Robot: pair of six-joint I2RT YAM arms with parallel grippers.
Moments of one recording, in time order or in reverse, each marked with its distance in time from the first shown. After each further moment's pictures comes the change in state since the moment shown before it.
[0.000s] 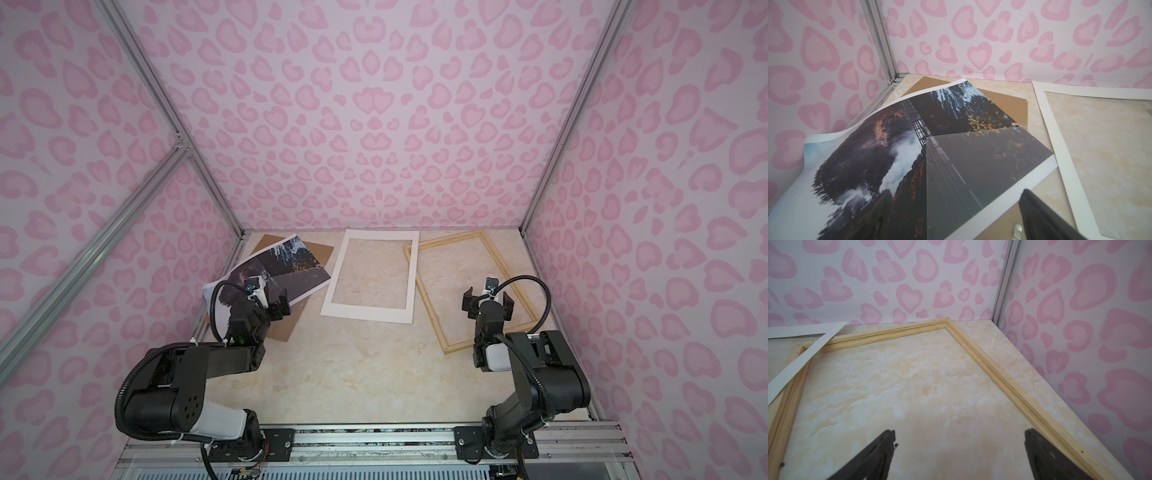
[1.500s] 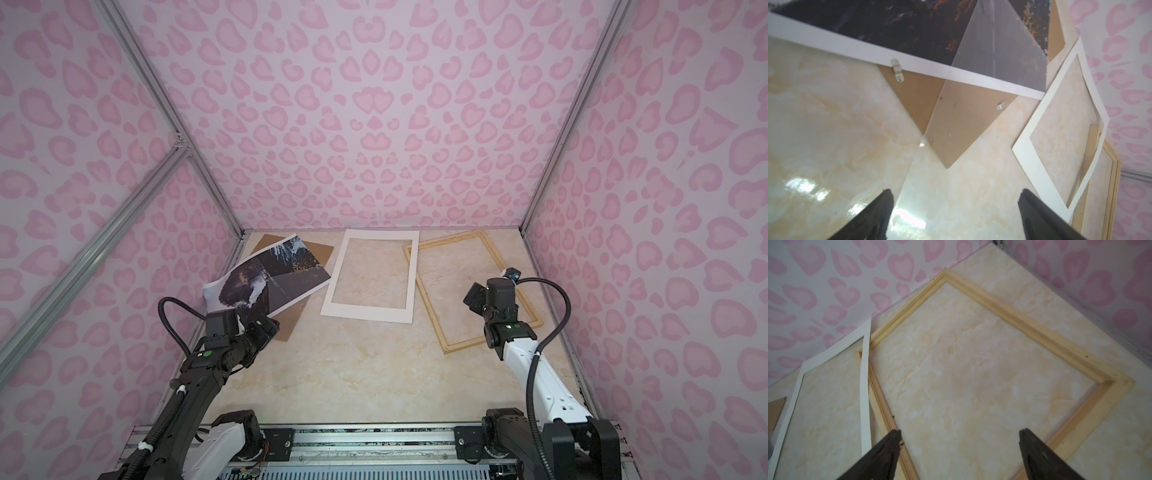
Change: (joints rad) left arm 0.135 -0.572 0.137 -1.337 0.277 -0.720; right arm 0.023 -0.446 0.359 -1.218 -0.144 0.508
